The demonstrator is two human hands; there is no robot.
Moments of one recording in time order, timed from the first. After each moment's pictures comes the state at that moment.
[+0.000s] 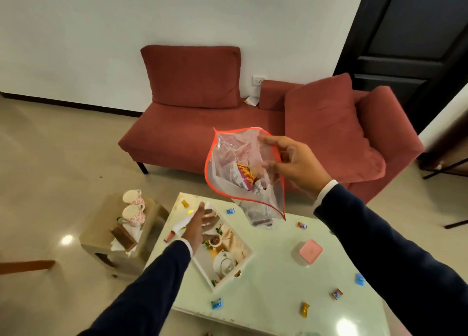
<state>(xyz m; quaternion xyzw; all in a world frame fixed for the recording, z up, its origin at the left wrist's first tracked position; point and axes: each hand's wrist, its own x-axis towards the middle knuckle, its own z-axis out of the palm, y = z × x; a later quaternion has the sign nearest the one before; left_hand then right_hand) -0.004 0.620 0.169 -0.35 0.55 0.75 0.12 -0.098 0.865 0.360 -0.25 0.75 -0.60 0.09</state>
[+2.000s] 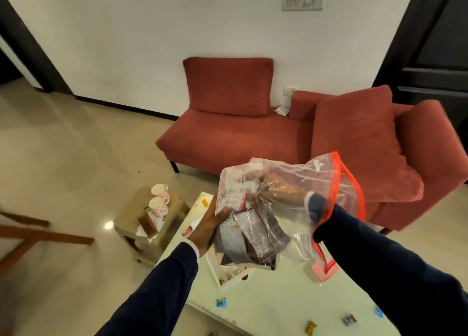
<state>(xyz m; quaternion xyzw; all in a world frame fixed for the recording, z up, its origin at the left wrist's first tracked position) 0.035 0.675 0.223 -0.18 0.58 0.79 0.00 -0.093 0.875 0.341 -0.33 0.85 -0.36 0.20</state>
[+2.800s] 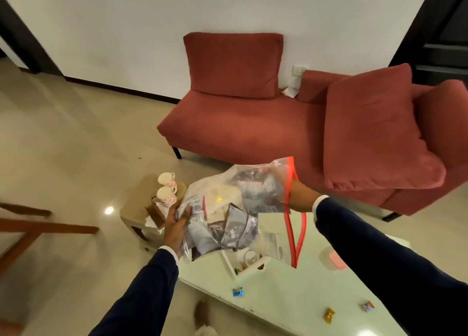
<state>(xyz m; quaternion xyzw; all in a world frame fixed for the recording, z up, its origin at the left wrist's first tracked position) 0.071 0.528 0.141 -0.35 0.50 0.78 -0.14 -0.115 0.812 0.246 -0.32 0.85 -0.32 0.26</state>
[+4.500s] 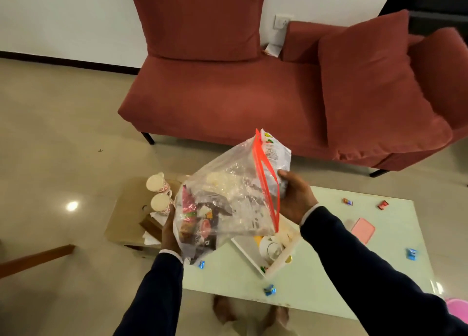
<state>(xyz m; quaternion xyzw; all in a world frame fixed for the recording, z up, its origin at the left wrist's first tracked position) -0.004 0.360 0.075 -0.43 0.34 0.84 0.02 -0.137 0.640 0.152 0.12 0.30 -0.87 0.37</state>
